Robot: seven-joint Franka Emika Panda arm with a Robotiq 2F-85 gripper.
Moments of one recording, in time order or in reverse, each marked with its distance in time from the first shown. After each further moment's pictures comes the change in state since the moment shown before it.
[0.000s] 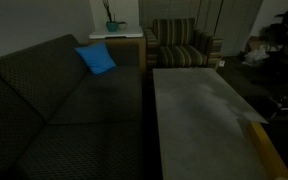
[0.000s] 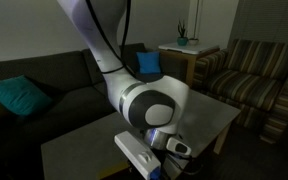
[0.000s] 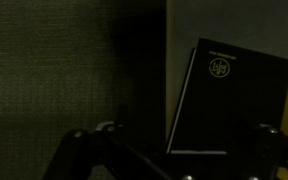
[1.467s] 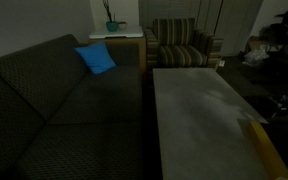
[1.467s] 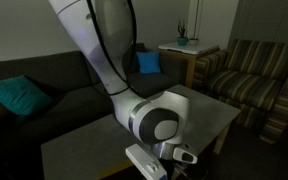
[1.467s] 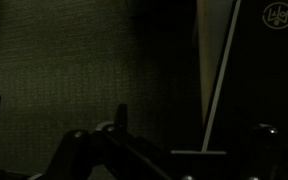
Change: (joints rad) arm 0.049 0.186 -0.067 0.200 -0.019 0.033 0.133
